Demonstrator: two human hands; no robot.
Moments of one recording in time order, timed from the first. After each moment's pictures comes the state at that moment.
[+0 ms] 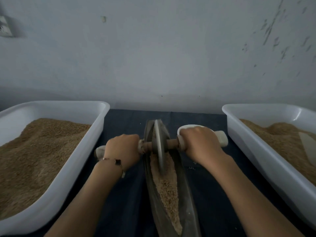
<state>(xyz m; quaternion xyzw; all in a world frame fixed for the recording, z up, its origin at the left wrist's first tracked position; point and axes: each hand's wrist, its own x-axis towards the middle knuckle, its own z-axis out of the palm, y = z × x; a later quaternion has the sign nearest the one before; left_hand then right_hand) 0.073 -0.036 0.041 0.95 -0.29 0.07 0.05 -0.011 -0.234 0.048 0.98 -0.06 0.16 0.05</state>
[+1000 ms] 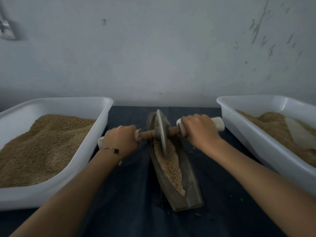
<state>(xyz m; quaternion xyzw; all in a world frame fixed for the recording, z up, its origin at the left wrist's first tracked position) 0.071 -0.012 0.026 0.95 -0.28 0.11 0.07 -0.026 -0.231 0.038 0.97 -0.03 0.23 0.12</state>
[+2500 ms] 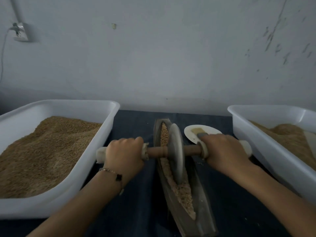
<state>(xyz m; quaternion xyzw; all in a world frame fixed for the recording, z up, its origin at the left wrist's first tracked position) 0.039 -0.003 0.026 0.93 -0.29 0.21 0.04 -0.056 -0.239 0.037 0.98 -0.09 0.15 0.08</state>
